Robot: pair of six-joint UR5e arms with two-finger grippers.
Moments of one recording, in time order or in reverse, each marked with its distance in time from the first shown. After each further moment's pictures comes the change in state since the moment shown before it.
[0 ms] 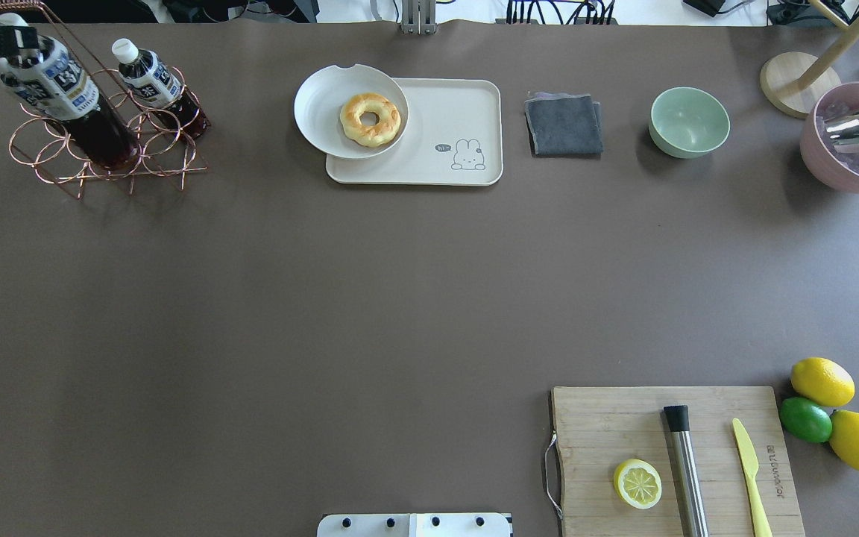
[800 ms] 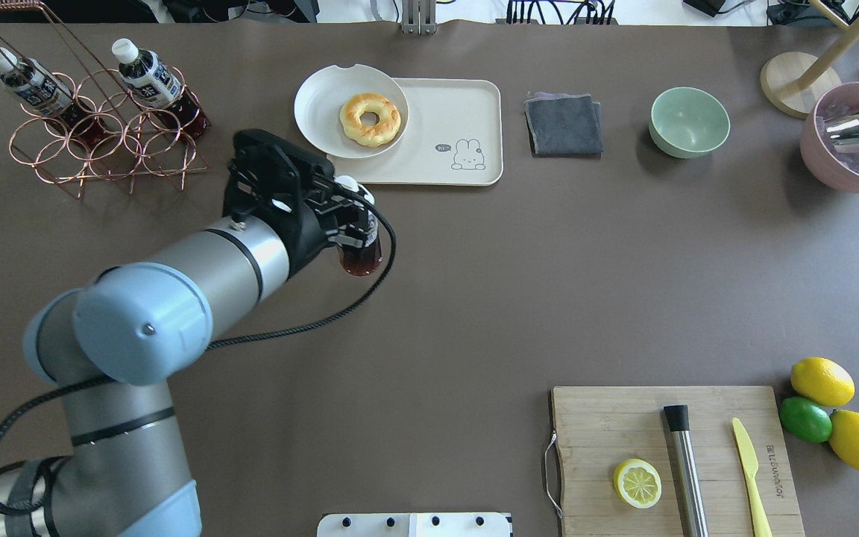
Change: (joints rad) left arm 0.712 -0.334 0.015 0.208 0.675 -0.011; right arm 0.000 -0.001 0.000 -0.001 0.011 0.000
